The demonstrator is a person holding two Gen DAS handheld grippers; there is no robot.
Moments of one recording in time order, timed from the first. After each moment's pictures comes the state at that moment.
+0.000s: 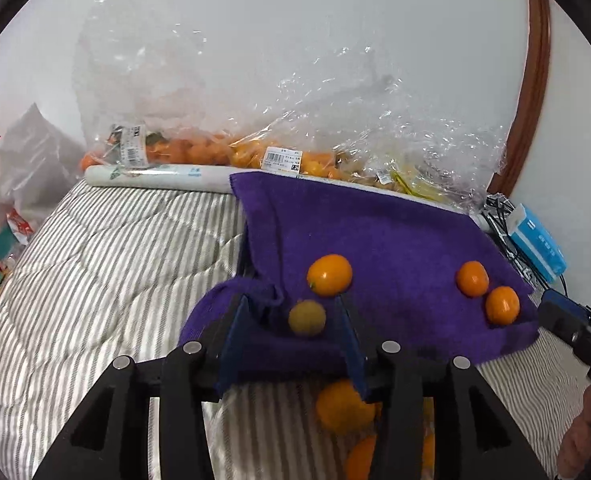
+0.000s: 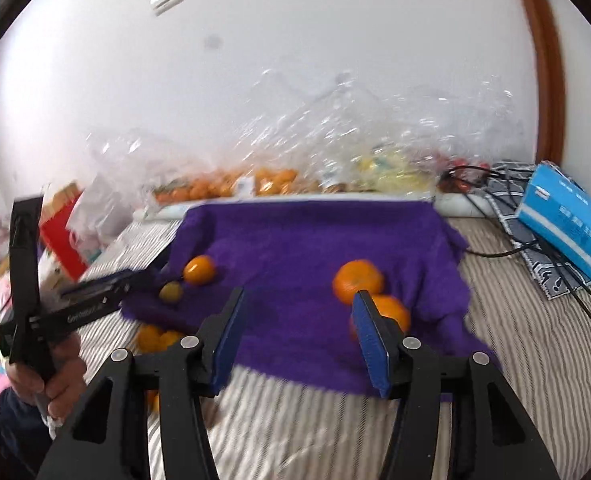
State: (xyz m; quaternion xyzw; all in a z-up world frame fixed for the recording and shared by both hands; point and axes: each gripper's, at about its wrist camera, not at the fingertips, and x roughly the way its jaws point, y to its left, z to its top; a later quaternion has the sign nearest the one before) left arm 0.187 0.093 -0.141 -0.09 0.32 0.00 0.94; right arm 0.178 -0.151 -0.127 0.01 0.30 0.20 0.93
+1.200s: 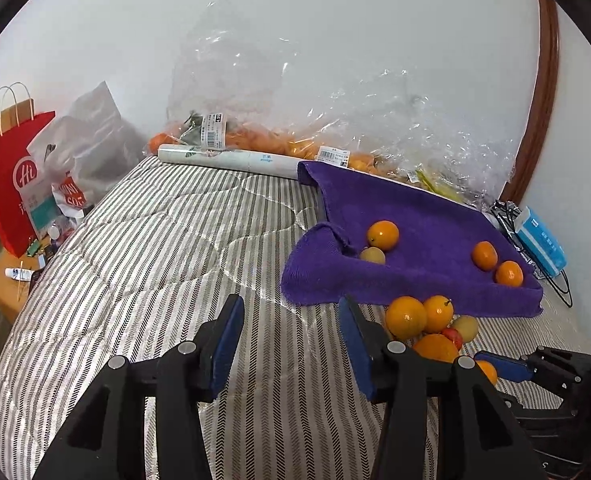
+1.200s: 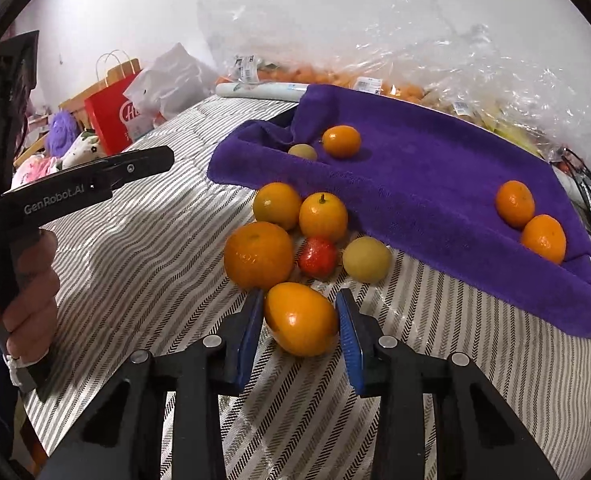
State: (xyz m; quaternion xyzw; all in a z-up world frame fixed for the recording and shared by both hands) left arm 0.112 0.141 -0.151 -0.11 0.30 0.04 0.95; right arm 0.127 -0.048 -0.185 -0.11 0.39 0.28 0.87
